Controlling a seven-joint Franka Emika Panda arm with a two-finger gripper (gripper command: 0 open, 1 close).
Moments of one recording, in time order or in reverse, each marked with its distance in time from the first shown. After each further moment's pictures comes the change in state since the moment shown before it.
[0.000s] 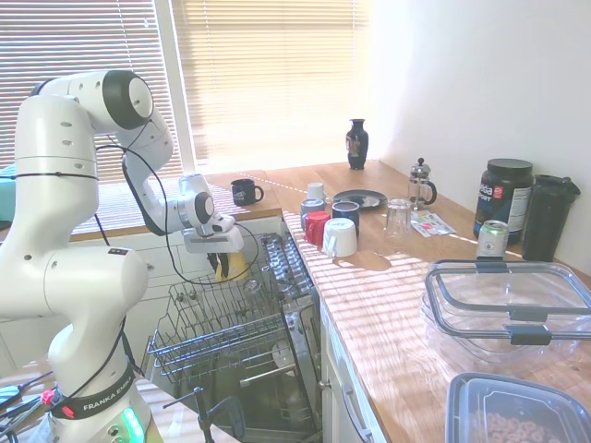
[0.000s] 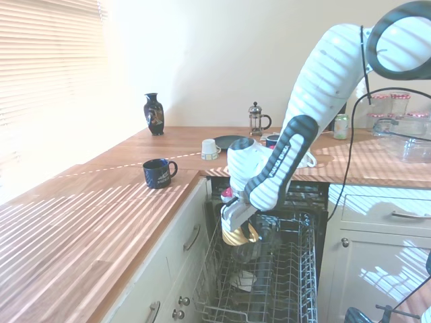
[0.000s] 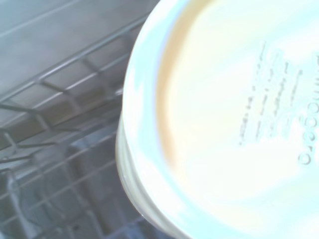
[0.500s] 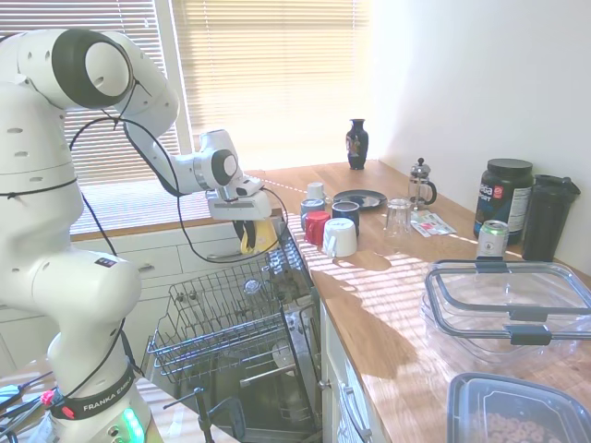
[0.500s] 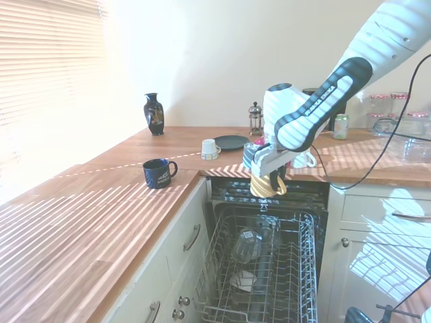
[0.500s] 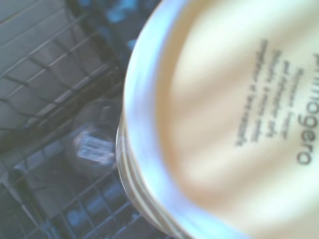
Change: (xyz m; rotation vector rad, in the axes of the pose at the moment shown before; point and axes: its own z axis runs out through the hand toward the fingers) arm 0.108 0.121 -0.090 0.016 -0.010 0.156
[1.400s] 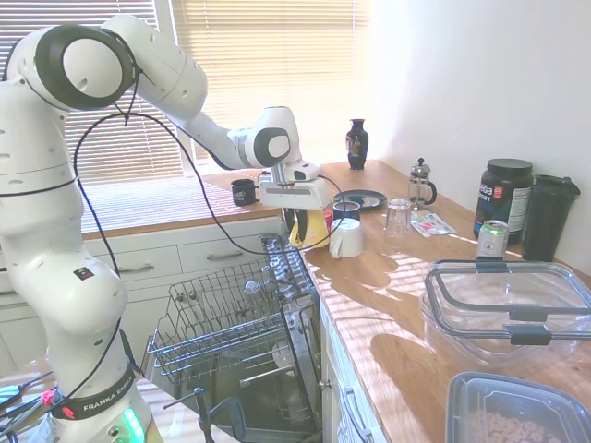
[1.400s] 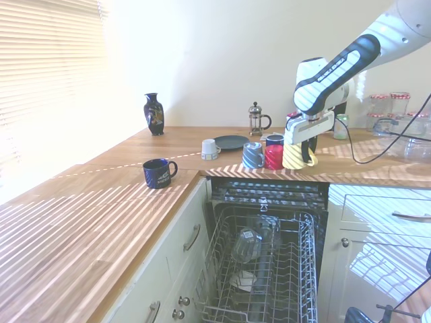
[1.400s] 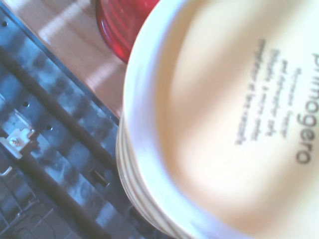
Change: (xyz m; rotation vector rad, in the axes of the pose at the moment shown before) arm 0.118 0.081 -0.015 -0.071 -0.057 0.085
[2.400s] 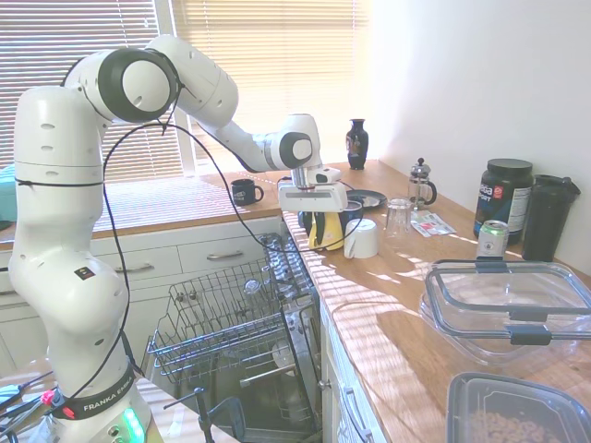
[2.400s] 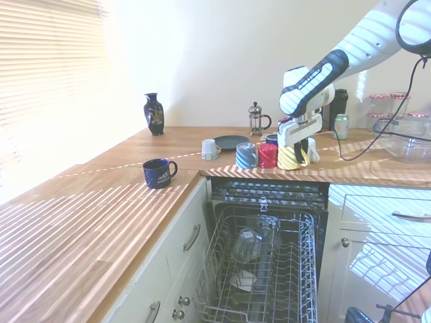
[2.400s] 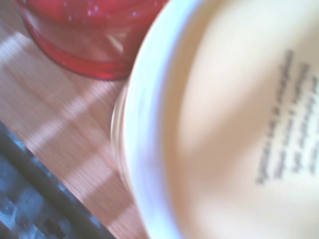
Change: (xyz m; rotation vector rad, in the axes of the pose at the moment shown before) arm 0.050 -0.028 0.031 -0.077 -0.041 -0.049
